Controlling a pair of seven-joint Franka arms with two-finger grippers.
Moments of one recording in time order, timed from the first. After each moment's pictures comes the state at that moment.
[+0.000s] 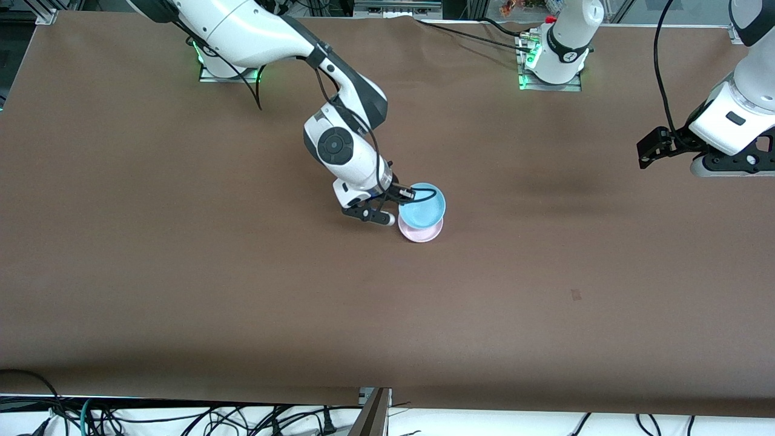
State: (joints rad) left arm 0.01 -0.03 -0.06 -1.74 0.08 1.70 -0.07; right arm 0.49 0.75 0.32 -1.54 0.12 2.45 0.95
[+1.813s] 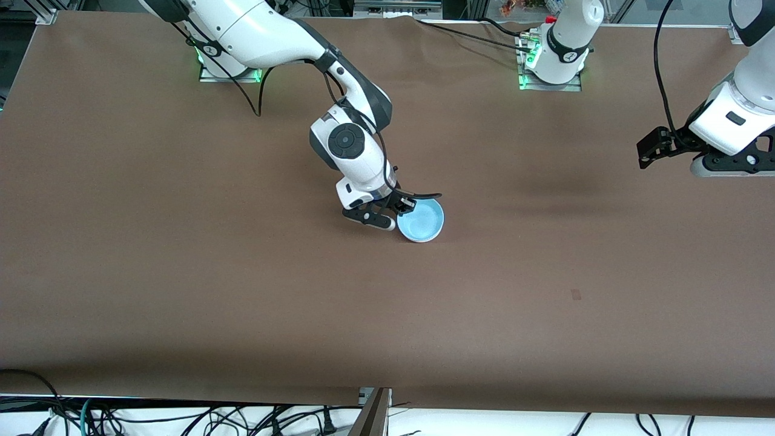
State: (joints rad) left arm 0.01 -0.03 -0.06 -1.74 0.08 1.70 -0.07; right arm 0.59 0.76 0.21 -1.51 0.04 2.50 1.06
